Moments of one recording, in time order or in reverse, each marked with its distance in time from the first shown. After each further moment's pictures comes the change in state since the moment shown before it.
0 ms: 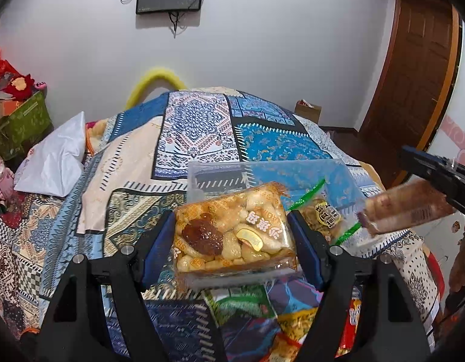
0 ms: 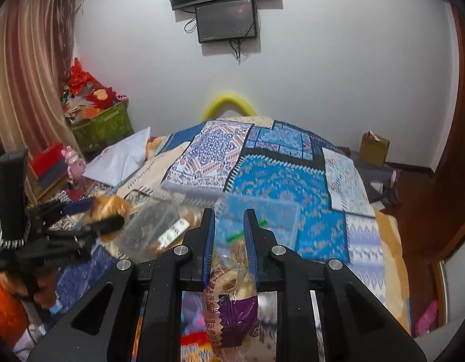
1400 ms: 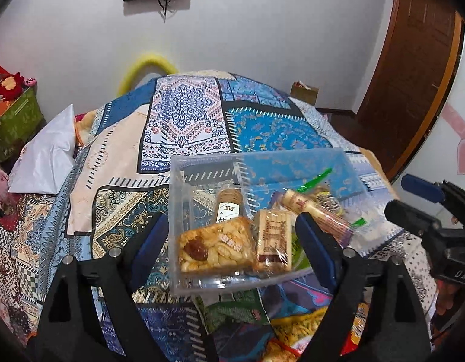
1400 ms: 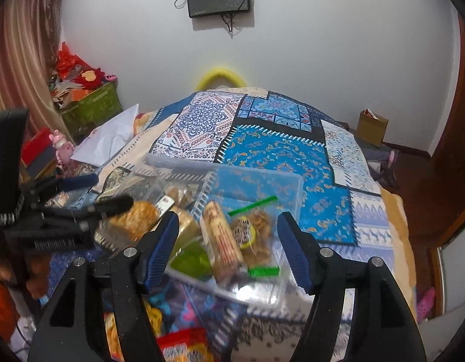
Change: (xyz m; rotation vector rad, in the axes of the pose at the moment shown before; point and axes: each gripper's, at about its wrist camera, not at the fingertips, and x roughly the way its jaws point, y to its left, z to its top) left arm 0.014 -0.012 0.010 0.026 0.082 -0.014; right arm 0.011 -0.011 -0.024 0.011 0.117 -0.026
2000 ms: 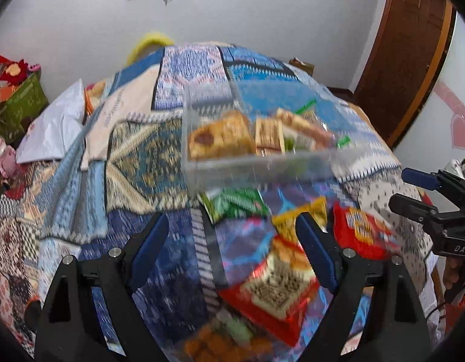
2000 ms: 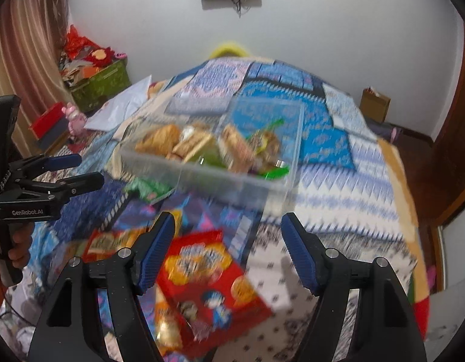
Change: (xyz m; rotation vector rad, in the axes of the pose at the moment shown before) left arm -0.046 0.001 -0.102 0.018 0.100 0.001; right arm -0.027 0.014 -0.084 0.000 0.120 0.046
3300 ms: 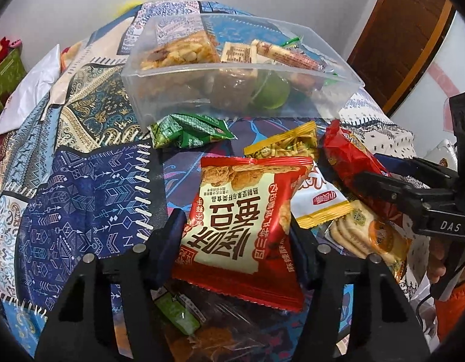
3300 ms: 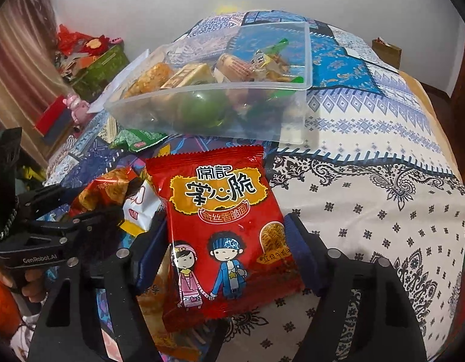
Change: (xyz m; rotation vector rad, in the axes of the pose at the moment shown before) left arm 0.047 -0.025 -0.048 -0.013 0.120 -0.081; right arm 0.039 -0.012 -0.041 0.114 0.110 0.084
